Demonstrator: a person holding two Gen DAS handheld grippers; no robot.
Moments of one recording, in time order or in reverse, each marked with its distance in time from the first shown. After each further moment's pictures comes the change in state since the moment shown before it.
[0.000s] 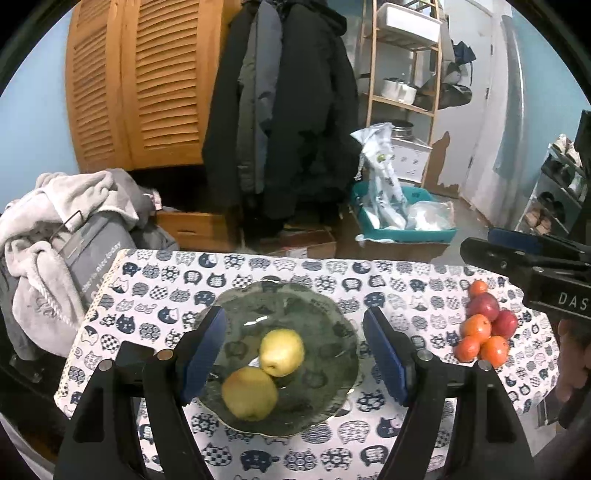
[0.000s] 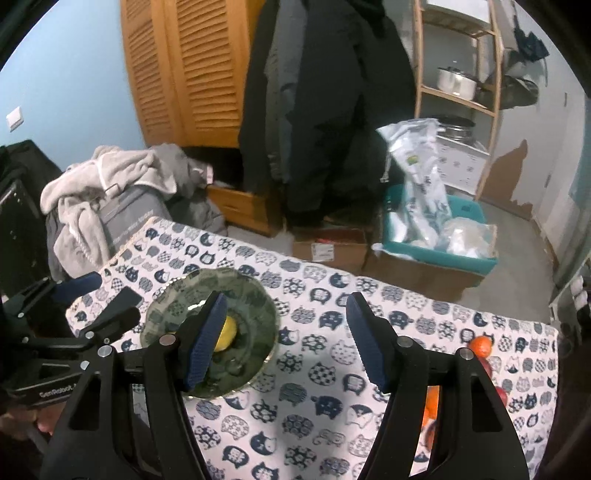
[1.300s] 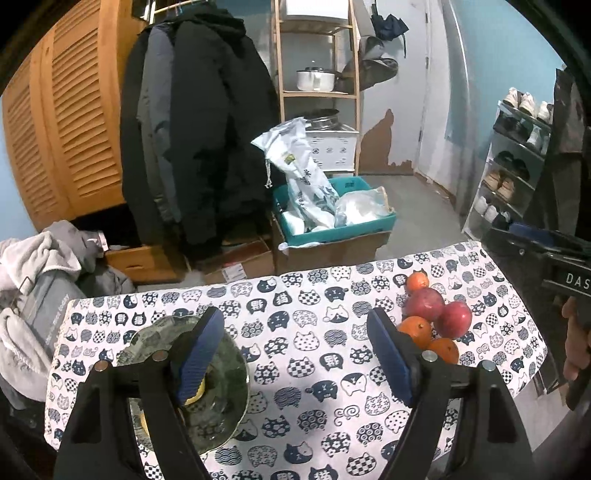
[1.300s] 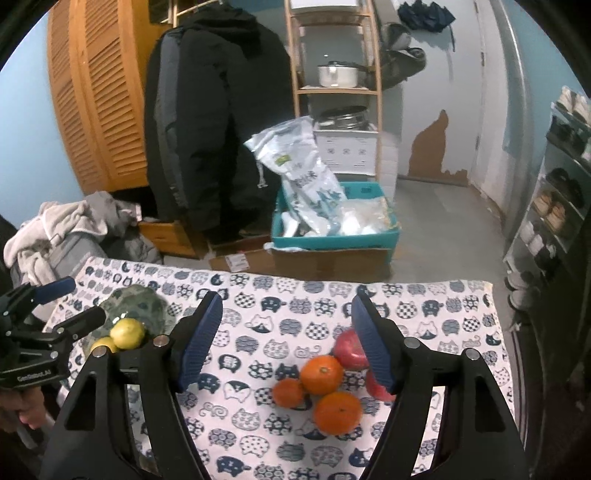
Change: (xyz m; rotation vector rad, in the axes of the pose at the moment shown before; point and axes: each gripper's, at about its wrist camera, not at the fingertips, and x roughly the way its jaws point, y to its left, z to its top) left arm 0.008 -0.153 0.026 0.192 0.004 -0.098; right arm -0.087 -0.168 -0.053 0.202 -0.081 -0.172
